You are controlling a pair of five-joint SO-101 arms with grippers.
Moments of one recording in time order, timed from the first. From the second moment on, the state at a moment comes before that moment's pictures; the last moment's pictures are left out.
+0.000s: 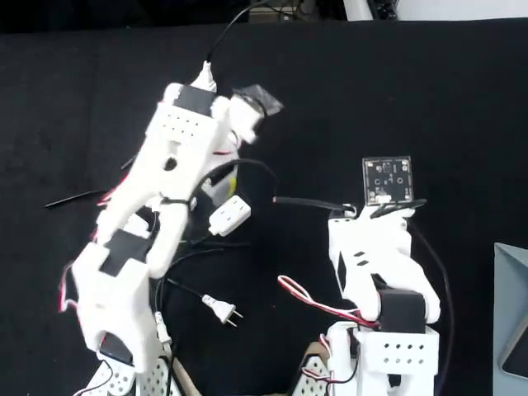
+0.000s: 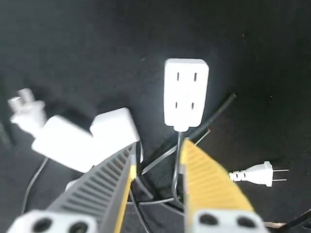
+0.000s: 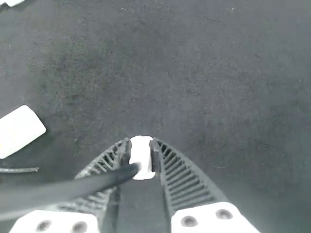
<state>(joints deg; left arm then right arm) 13.8 16.6 -21.8 99.0 -26.7 2.1 -79.2 66.3 64.5 7.4</state>
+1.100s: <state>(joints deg) -14.2 -60.7 53.4 58.8 9.0 -23.6 -39.6 47.5 57.0 12.0</state>
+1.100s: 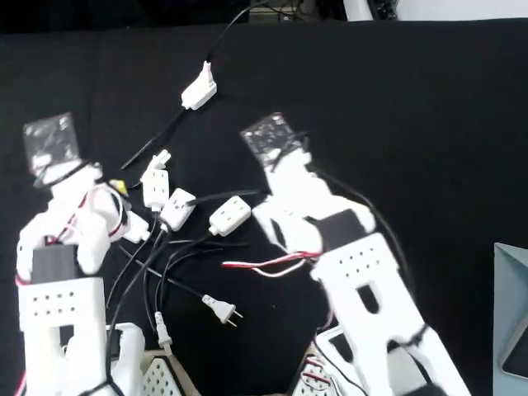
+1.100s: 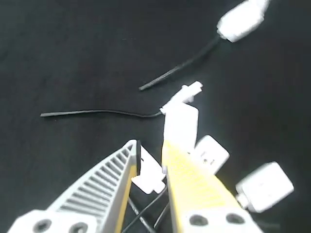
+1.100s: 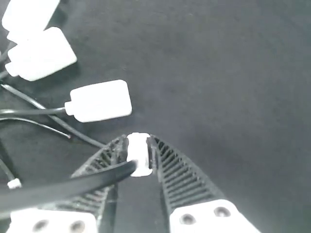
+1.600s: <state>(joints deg) -20.2 -72.8 64.0 55.5 11.3 -28.5 -21.5 42.8 45.1 12.0</state>
